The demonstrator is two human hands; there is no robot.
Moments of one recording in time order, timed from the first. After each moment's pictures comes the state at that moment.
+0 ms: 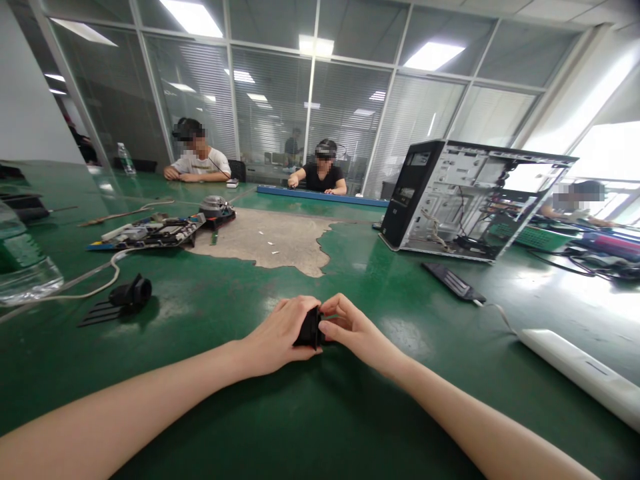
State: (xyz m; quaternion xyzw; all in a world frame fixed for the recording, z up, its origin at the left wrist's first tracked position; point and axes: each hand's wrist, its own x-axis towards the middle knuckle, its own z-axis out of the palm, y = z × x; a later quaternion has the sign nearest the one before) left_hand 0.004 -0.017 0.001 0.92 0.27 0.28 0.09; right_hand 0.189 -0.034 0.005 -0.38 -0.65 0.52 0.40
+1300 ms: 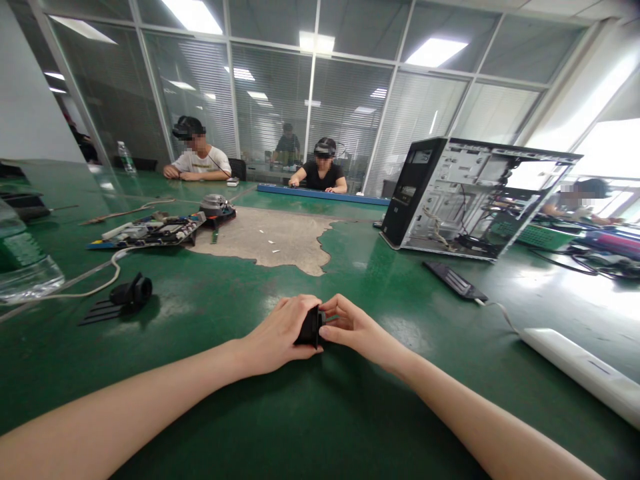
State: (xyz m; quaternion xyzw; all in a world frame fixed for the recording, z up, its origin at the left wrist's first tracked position) left_hand 0.004 -0.018 0.002 0.92 0.28 0.27 0.09; right_hand 0.191 -0.034 0.011 -0.37 -0.65 0.55 0.36
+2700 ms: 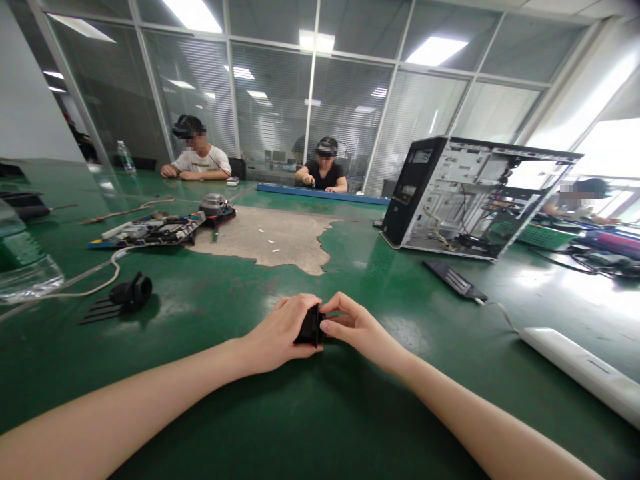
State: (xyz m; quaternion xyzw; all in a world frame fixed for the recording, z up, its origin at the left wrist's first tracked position) left_hand 0.004 -0.017 0.001 0.92 0.28 0.27 0.09; right_hand 0.189 -0.036 0.014 -0.37 -0.64 0.54 0.39
